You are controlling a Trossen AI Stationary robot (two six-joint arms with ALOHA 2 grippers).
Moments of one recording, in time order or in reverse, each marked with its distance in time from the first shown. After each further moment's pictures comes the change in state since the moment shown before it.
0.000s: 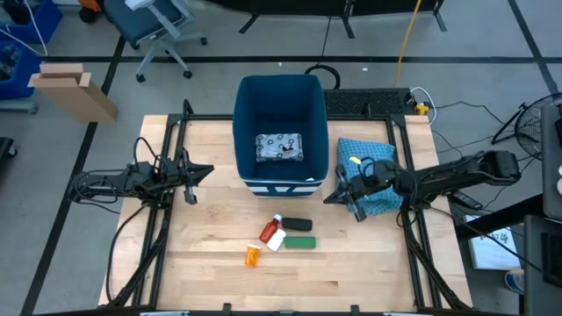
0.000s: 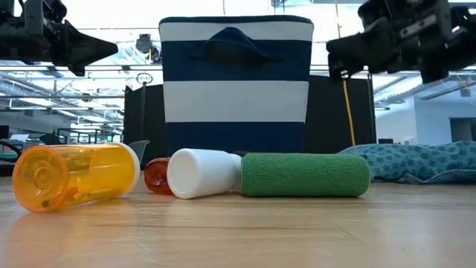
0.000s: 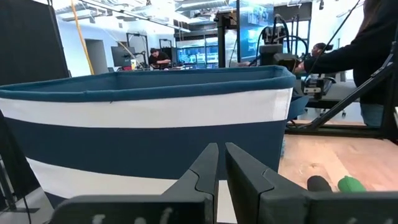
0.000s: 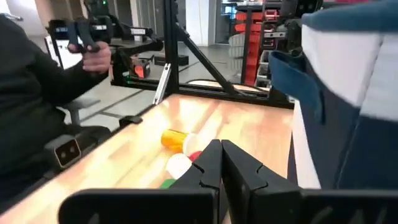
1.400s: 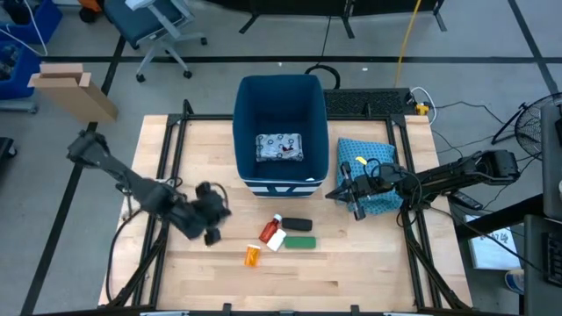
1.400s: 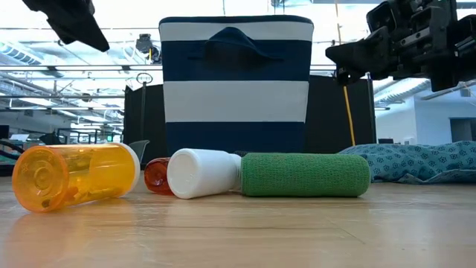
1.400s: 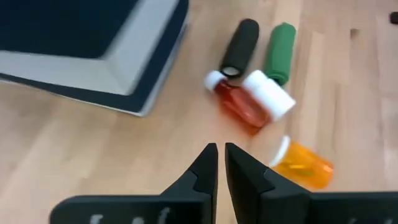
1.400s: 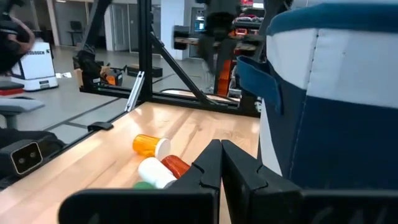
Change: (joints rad) left arm -0.521 1.162 0.801 -0.724 -0.194 -0.826; right arm 0.004 0.014 -0.085 0.175 0.127 -0.028
